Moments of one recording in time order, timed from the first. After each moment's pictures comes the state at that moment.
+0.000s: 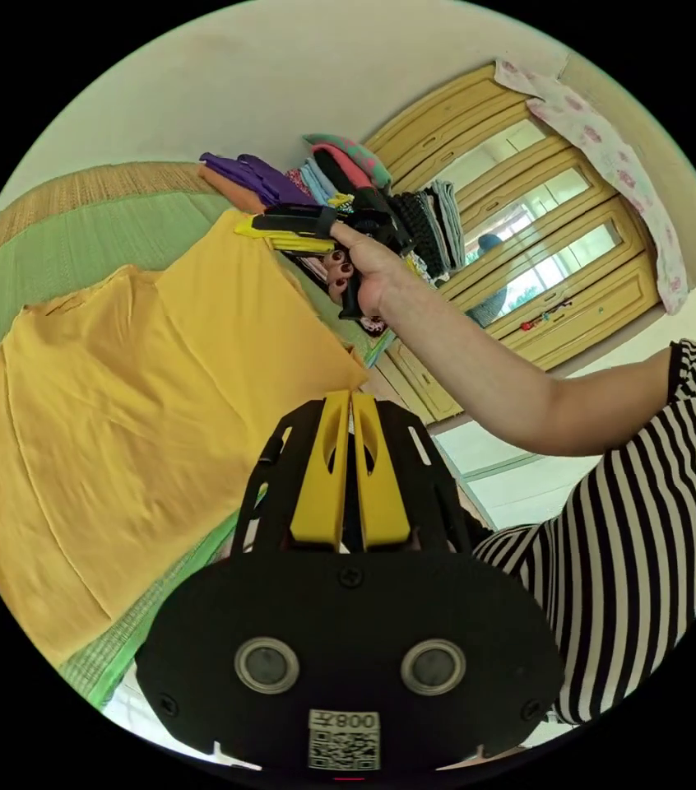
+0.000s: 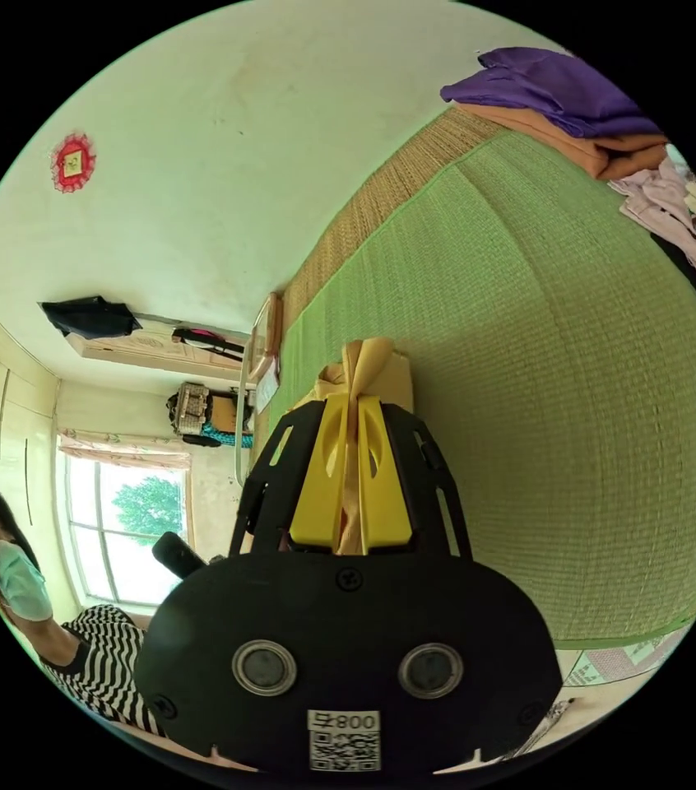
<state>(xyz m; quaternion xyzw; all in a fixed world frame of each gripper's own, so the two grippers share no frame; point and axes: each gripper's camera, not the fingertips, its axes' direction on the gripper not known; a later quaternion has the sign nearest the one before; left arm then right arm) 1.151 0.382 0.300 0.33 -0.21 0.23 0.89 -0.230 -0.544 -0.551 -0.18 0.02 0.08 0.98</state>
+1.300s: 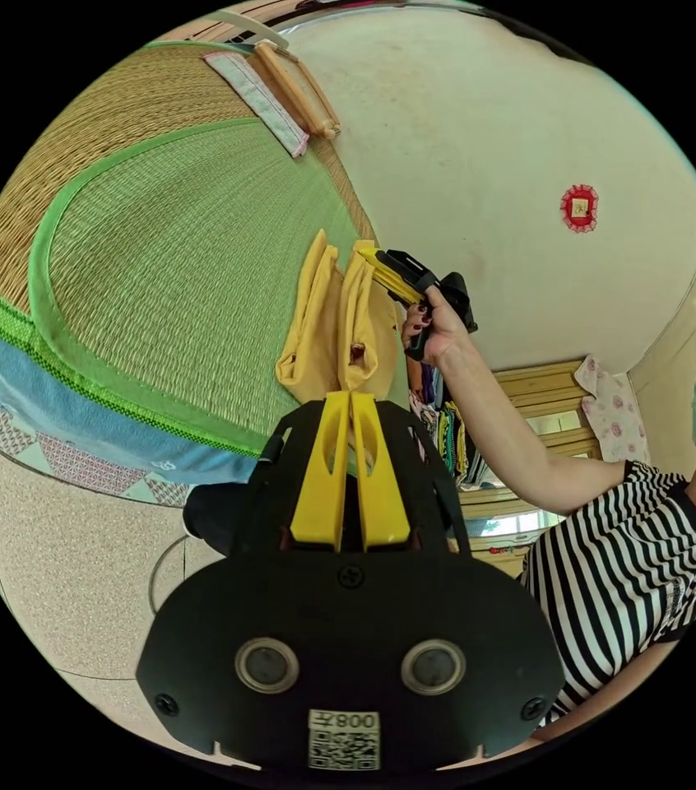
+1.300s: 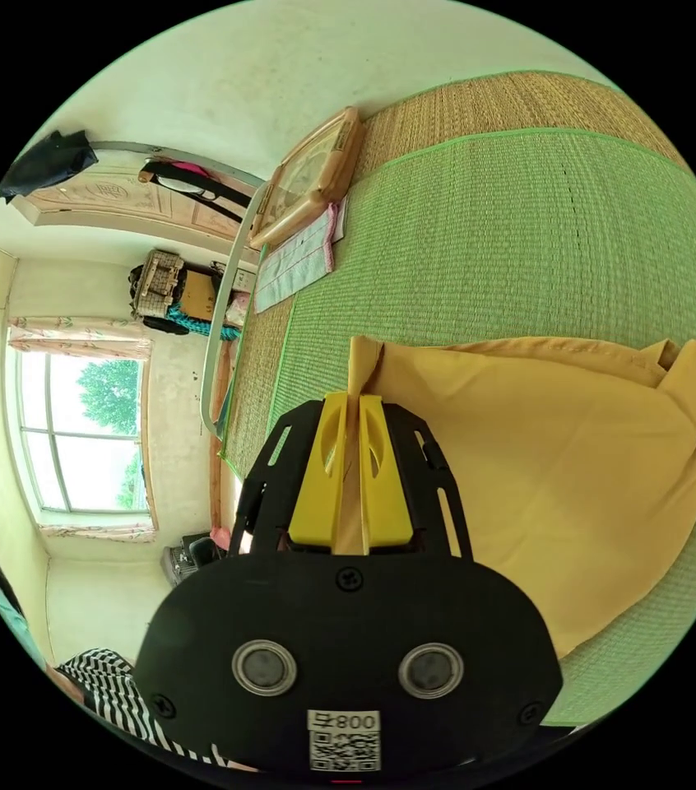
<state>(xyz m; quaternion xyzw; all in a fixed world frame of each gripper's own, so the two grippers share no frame) 0.692 0.863 0.131 0.64 0.02 -0.04 0.77 -0.627 -0.548 -0.117 -0.38 0.06 -0.04 0.92</state>
